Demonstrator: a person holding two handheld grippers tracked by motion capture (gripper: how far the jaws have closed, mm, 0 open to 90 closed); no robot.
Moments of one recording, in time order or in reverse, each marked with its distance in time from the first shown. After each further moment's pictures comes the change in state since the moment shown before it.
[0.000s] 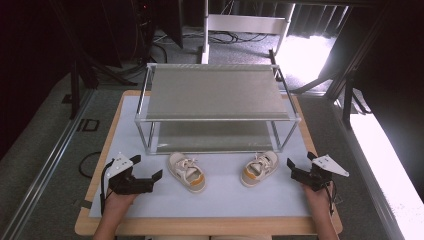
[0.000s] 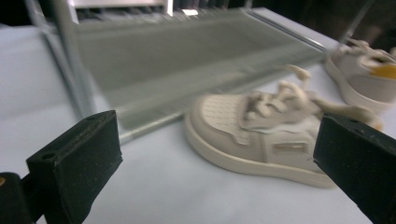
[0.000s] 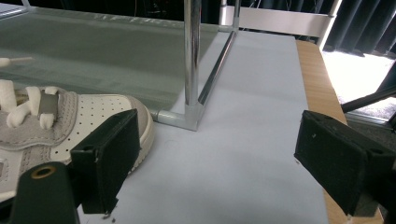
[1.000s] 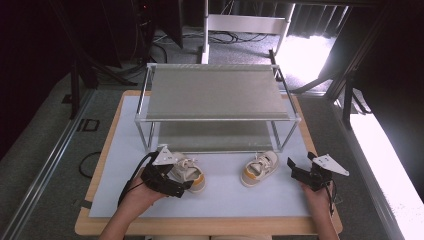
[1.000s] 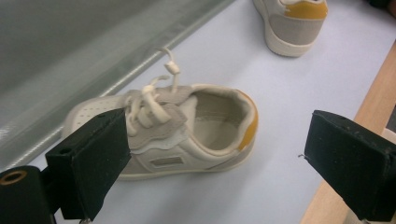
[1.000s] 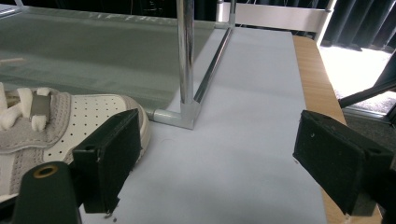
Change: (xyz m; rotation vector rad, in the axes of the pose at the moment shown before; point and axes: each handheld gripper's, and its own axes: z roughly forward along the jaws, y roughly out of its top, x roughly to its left) left arm -0.077 0.060 0.036 0.373 -0.154 0.180; right arm -0.001 0.000 0.001 0.012 -0.012 0.021
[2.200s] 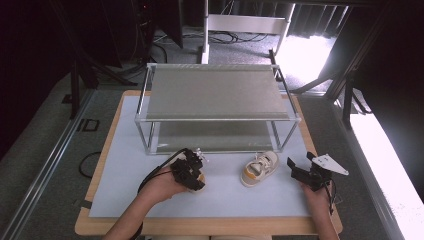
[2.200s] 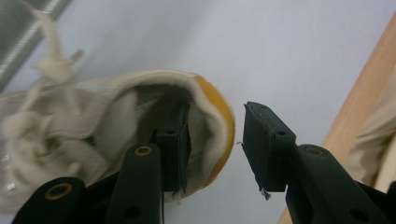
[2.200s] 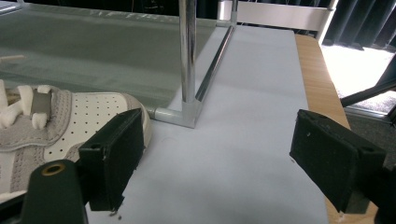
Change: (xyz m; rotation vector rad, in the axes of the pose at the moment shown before) left arm -0.013 0.039 0.067 0.424 -0.115 0.084; right arm 0.000 0.000 0.001 0.008 0.005 -0.007
